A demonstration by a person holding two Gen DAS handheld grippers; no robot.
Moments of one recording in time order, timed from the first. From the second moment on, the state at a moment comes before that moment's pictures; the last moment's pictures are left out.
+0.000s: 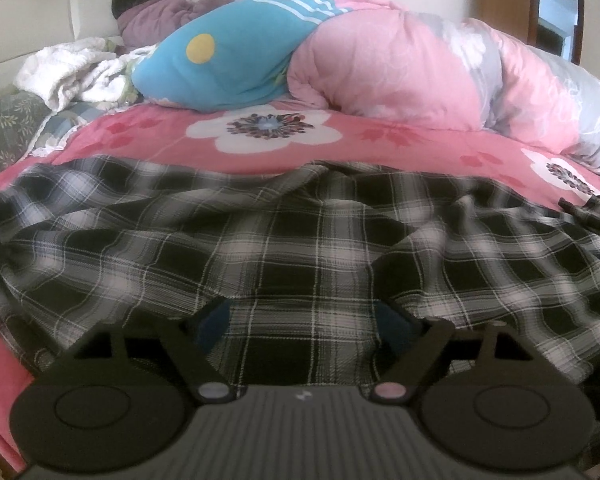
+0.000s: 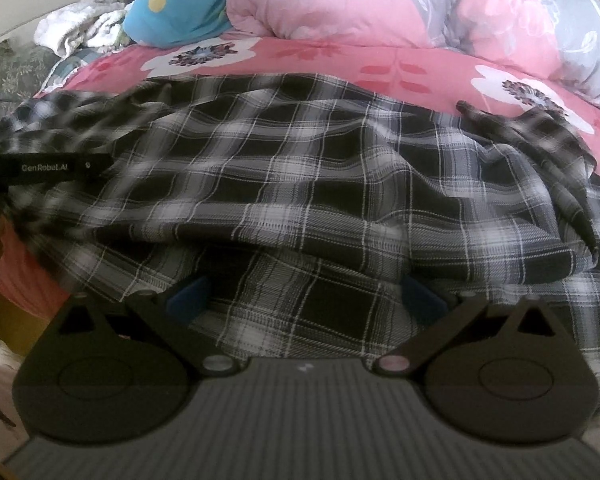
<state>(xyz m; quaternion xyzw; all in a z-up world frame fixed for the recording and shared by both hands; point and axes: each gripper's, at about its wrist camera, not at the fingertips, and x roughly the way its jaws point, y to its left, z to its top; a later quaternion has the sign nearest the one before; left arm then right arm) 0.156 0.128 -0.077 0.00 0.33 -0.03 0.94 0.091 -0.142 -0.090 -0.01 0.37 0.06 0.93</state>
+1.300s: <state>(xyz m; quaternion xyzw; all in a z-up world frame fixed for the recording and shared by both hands) 0.155 0.125 -0.080 0.01 0.34 -0.05 0.94 0.097 -0.149 -0.089 0.01 0.39 0.07 0.92</state>
